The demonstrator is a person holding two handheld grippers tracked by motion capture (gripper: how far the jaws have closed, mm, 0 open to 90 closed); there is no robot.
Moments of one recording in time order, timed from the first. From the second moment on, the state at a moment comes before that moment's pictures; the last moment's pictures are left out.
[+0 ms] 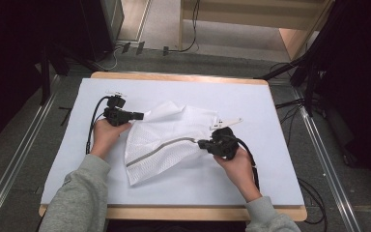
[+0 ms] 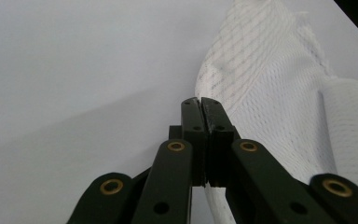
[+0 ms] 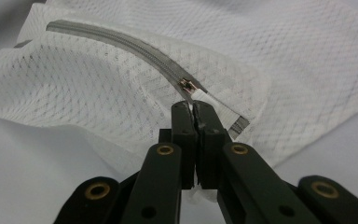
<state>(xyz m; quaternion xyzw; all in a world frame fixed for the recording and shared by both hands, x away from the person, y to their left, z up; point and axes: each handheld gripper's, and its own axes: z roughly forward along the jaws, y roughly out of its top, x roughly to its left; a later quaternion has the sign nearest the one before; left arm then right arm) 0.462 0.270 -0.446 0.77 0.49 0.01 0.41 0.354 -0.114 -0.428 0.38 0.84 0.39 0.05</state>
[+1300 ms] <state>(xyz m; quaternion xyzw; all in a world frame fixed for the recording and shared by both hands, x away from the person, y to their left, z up) 0.437 0.288 -0.437 0.77 0.49 0.02 0.39 0.320 -0.136 -0.434 0.38 0.82 0.41 0.07</state>
